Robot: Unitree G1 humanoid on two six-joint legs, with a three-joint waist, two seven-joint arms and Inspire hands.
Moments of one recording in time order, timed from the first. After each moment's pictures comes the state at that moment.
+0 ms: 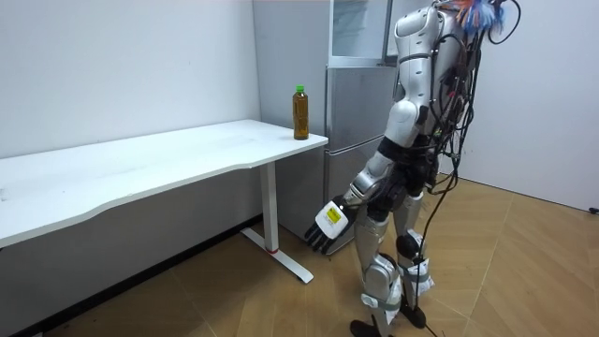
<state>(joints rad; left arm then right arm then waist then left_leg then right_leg) 0.32 0.21 0.04 1.04 0.10 -0.11 0.14 0.18 -0.23 0.06 1.14 0.32 -0.07 0.19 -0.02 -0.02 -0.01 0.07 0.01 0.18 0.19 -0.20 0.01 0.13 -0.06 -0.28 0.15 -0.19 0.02</state>
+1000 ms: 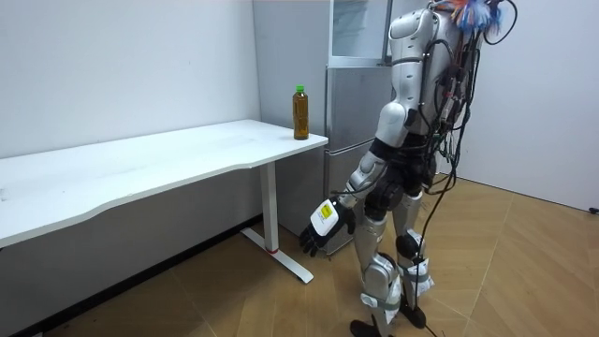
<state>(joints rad) 0.24 0.18 0.03 1.07 0.35 -0.05 0.27 0.18 -0.22 0.07 0.91 0.22 -0.07 0.15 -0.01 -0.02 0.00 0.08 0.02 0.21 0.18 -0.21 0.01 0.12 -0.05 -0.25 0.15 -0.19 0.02</state>
